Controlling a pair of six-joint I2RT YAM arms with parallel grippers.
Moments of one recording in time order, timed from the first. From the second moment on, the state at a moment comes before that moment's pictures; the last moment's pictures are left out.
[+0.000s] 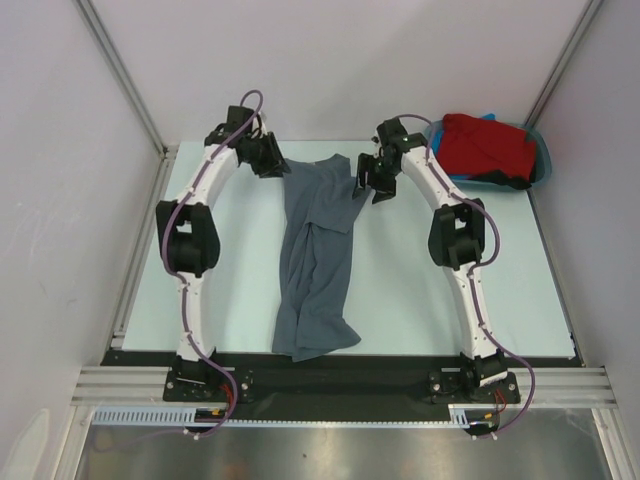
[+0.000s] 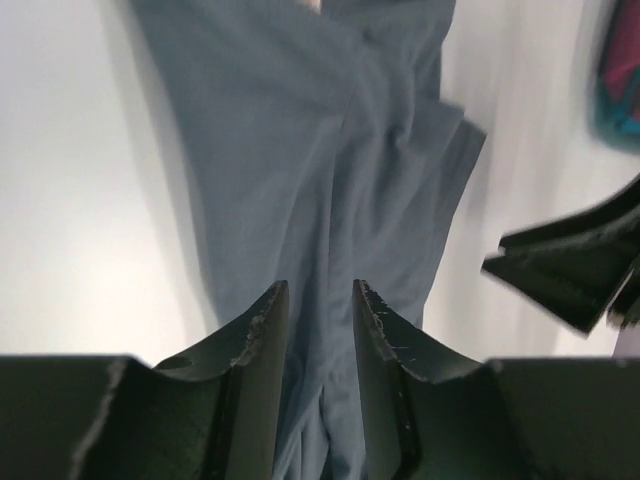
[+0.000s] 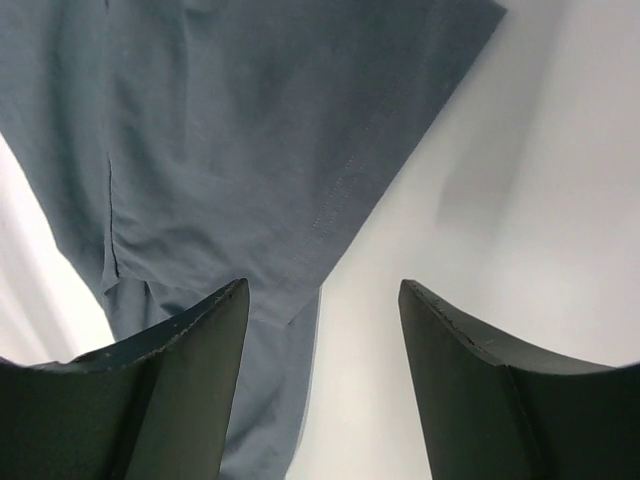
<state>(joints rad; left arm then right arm) -0.16 2.23 2.06 -0.72 0.37 -0.45 0.31 2.51 2.42 -1.02 -0.30 0.39</state>
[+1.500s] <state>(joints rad) -0.16 2.56 2.30 -0.80 0.25 -0.46 0.27 2.51 2.44 -1.07 -0.37 0.34</state>
